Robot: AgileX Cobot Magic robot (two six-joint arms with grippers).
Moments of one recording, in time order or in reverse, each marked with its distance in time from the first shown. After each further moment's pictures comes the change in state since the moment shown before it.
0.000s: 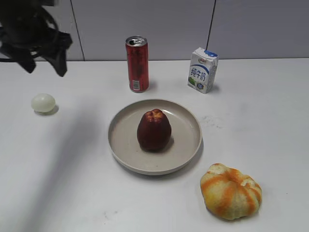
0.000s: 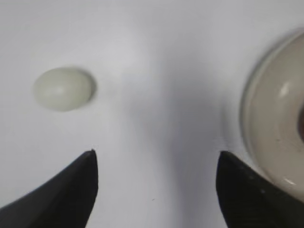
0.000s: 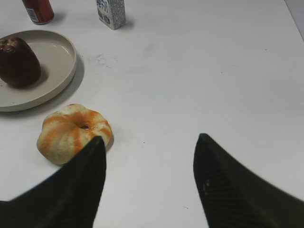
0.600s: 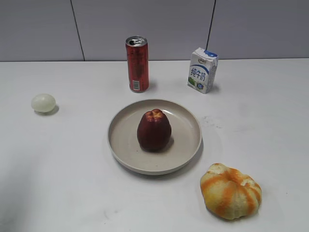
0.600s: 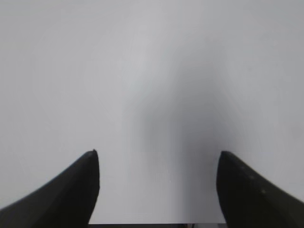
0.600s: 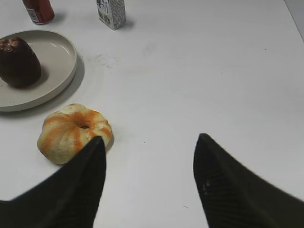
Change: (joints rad) left arm 0.163 -0.627 0.683 0.073 -0.067 -0.003; right arm 0.000 0.000 0.000 0.000 0.000 0.001
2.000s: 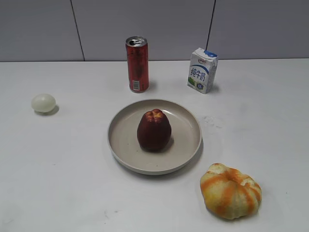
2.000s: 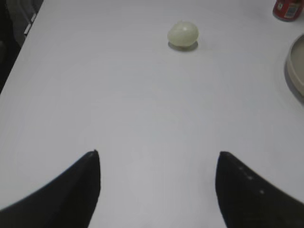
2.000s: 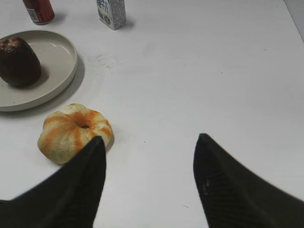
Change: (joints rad) left arm 0.000 -1.174 0.481 0.030 -0.058 -0.035; right arm 0.000 0.000 0.000 0.000 0.000 -0.001
